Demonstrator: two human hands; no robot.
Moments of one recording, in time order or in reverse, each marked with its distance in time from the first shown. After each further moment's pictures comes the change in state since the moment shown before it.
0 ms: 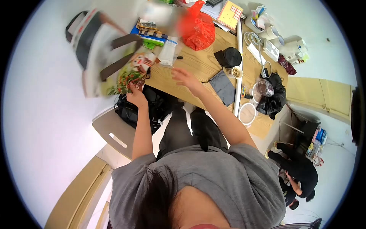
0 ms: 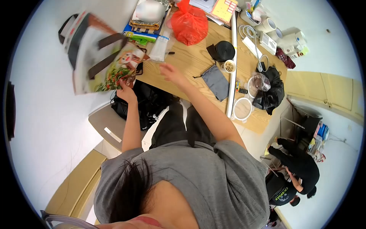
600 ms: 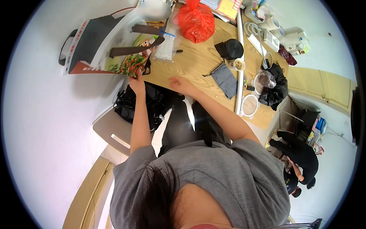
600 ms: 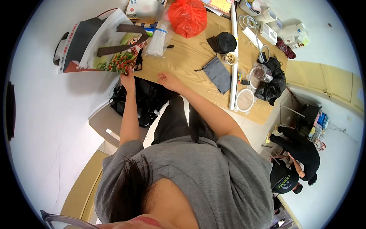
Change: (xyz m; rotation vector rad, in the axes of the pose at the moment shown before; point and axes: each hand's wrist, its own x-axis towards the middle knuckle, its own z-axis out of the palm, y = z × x) left_hand 0.038 -0.066 0.057 0.101 -0.208 0.340; right_hand 0.016 0.062 0.021 -0.493 0.040 0.078
